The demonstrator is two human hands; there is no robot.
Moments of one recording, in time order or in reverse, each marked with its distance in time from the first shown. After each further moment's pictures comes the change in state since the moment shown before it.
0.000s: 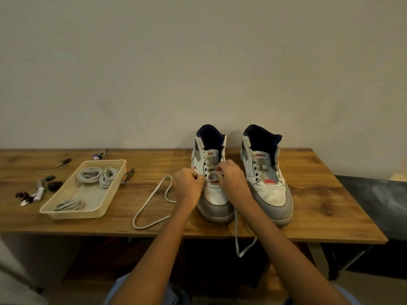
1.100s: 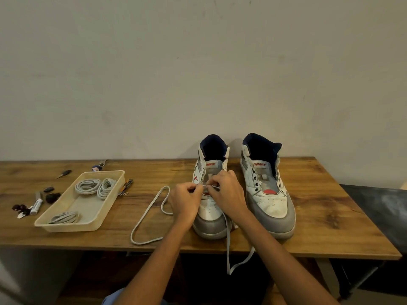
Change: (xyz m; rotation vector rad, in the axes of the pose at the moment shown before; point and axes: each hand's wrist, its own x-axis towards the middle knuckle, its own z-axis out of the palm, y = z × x) left_hand -0.014 0.003 0.007 -0.198 0.138 -0.037; right_hand -0.002 -0.005 0.000 0.054 -0.006 -0.021
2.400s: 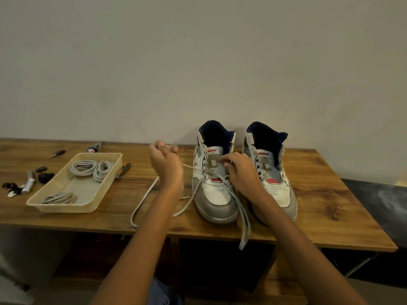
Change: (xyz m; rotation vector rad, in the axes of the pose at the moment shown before) left_hand 0.033 0.025 -0.032 -0.758 0.267 -0.147; right_hand 0.009 0.026 -0.019 0.016 -0.001 -0.088
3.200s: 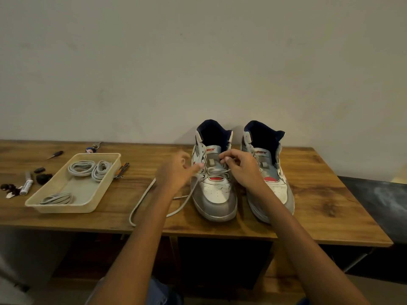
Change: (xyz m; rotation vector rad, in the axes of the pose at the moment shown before) left_hand 0.004 -0.020 -0.011 1.052 -0.543 0.185; right_hand 0.004 0.003 -0.006 0.391 0.042 0.156
